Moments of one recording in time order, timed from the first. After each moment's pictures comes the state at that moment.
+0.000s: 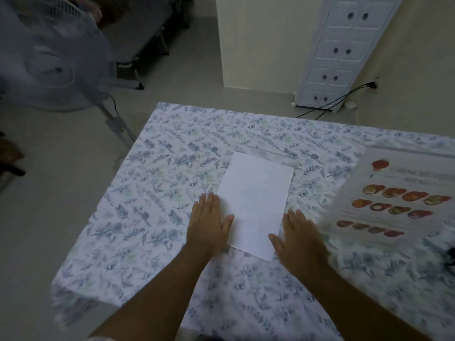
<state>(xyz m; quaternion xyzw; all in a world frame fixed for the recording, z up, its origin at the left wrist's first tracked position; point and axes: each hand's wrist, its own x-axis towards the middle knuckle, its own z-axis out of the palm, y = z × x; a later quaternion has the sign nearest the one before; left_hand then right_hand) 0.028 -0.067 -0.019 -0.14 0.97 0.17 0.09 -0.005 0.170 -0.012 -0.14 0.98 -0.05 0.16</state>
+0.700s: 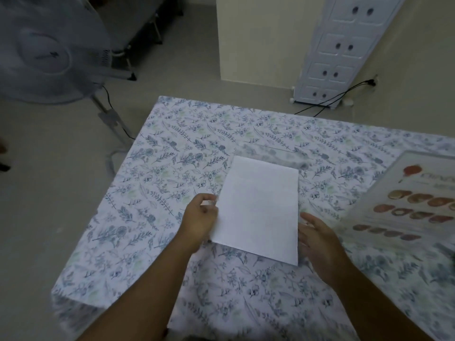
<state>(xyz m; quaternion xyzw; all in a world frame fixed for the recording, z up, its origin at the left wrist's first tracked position) 0.015 -0.124 0.002 -0.35 0.70 0.62 0.06 -0.018 0.153 0.009 0.25 0.62 -0.71 0.24</state>
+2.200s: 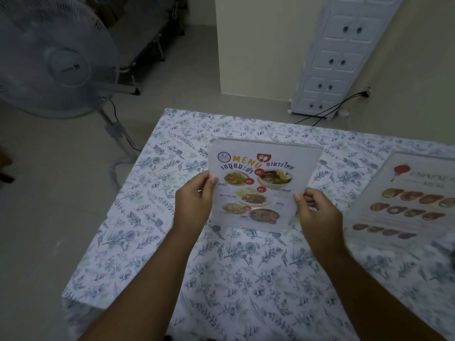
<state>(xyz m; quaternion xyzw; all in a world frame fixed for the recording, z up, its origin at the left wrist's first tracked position) 0.009 -0.140 0.058 -0.16 0.83 0.51 -0.18 -0.027 0.126 0.045 -0.01 0.87 -0.49 -0.10</state>
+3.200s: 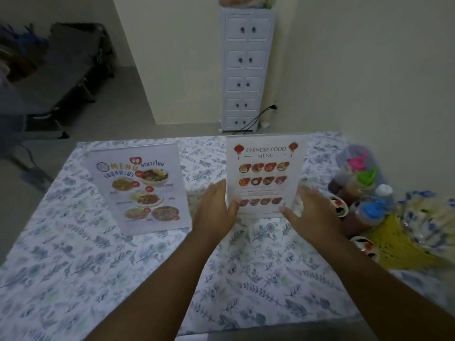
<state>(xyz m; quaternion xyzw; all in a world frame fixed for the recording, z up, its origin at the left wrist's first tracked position) 0.014 0.146 0.083 0.02 0.93 0.37 -0.01 0.025 0.395 0.086 0.05 0.98 -0.18 -0.01</state>
